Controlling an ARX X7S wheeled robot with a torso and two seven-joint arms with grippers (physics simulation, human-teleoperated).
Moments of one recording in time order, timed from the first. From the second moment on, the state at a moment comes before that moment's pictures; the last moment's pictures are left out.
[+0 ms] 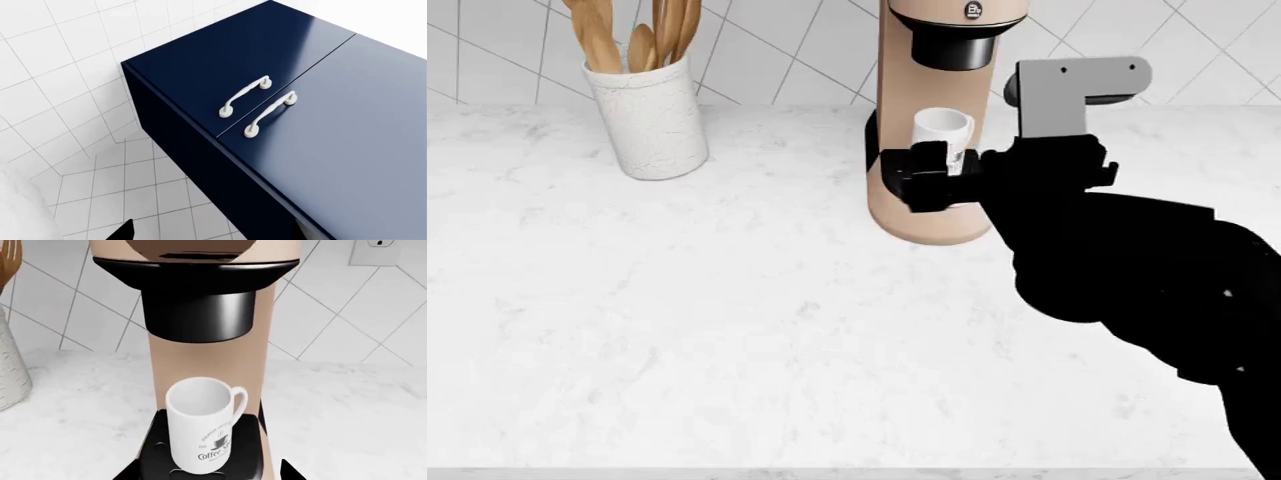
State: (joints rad) left arm 0.57 -0.57 -0.59 1.01 -1.09 0.72 -0.69; right arm 1.26 0.60 -0.88 -0.11 1.45 0.61 0.91
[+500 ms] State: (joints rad) left arm 0.57 -0.58 -0.58 1.00 -1.08 0.72 -0.70; right arm 1.23 0.53 -0.91 -0.02 1.36 0.55 0.87
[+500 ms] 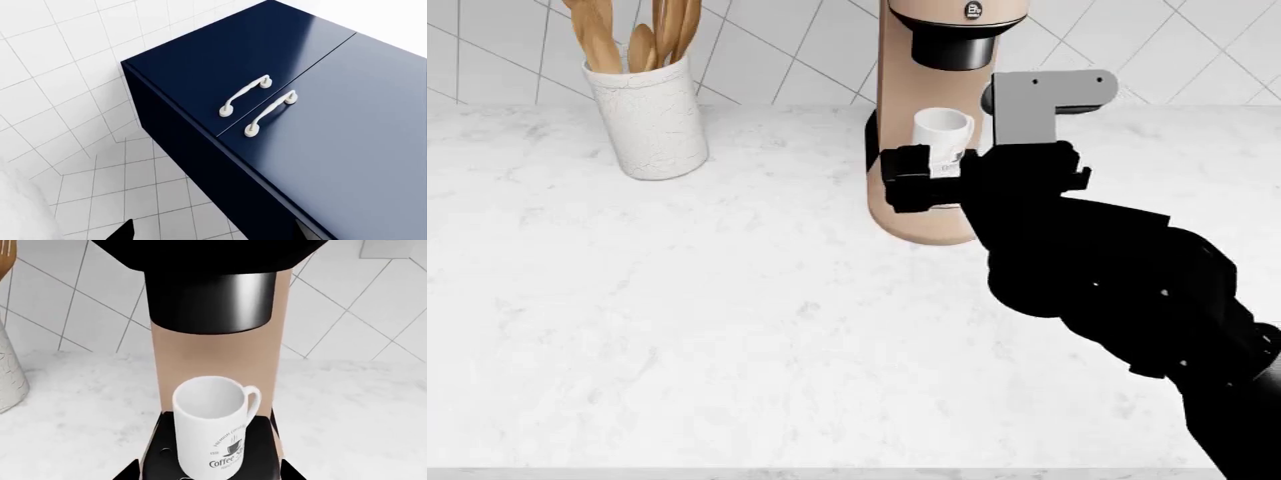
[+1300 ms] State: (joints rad) left arm 0.57 -0.58 -0.58 1.00 -1.07 0.73 -0.70; right arm 1.21 0.47 -0.93 0.09 1.28 0.48 0.82
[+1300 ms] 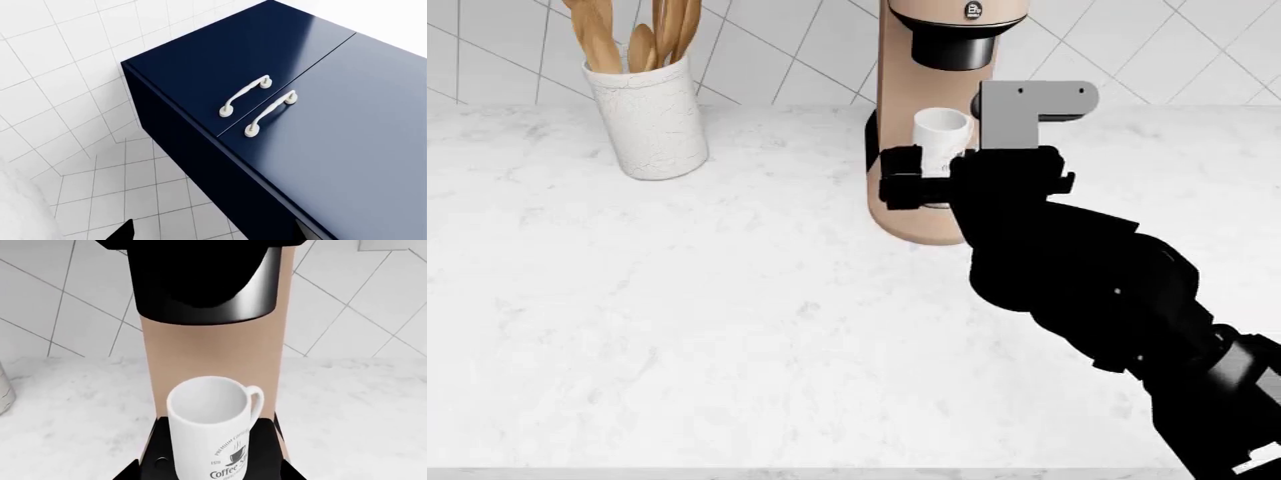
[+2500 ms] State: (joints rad) left arm 0.56 -0.58 -0.57 1.00 -1.07 0.72 -0.71; right arm 1.22 0.36 -0.95 0.29 1.19 0.41 0.76
